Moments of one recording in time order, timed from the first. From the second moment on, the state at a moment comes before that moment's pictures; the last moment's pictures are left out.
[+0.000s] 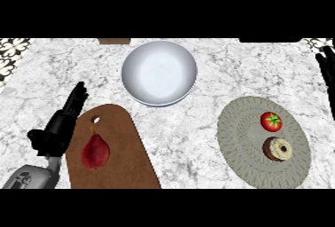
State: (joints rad) left arm -0.13 0.43 -0.25 -1.44 0.24 0.21 -0.12; right arm -0.25 -0.51 -0.06 -1.61 -0.40 -0.18 0.05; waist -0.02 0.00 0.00
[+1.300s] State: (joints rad) left arm -0.21 0.51 -0.15 -1.47 0.37 0.04 0.19; right arm -0.08 -0.47 0.18 -1.54 0.50 -0.63 0.38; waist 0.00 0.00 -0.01
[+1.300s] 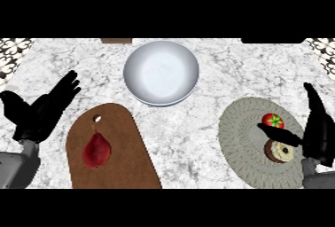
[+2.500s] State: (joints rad) left arm -0.21 0.47 -0.10 -1.46 0.34 0.00 0.21; right arm -0.53 -0.50 0.25 -1.54 0.46 0.14 1.12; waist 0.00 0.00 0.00
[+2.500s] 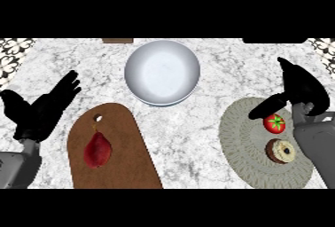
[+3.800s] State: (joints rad) left arm -0.19 0.41 -0.05 -1.49 0.27 -0.05 0.22; right arm -0.49 -0.43 0.16 -1.32 0.55 0.22 1.05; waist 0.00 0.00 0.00
